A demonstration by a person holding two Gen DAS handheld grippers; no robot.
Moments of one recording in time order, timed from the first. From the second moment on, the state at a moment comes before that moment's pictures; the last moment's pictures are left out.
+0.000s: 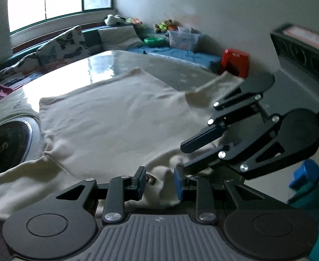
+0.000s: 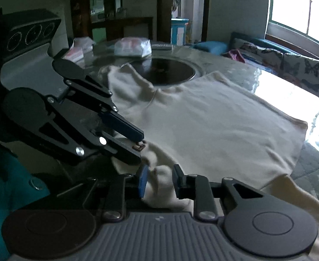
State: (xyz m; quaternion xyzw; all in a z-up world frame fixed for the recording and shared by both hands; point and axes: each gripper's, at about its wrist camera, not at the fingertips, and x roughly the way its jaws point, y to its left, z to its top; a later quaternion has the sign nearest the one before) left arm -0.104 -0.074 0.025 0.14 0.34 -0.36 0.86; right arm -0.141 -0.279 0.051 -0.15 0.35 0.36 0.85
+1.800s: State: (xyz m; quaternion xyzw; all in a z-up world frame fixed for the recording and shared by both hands) left arm -0.062 -0.163 0.017 0.11 0.33 -0.40 0.85; right arm -0.118 -0.535 0.020 0.13 0.30 -0.14 0.93
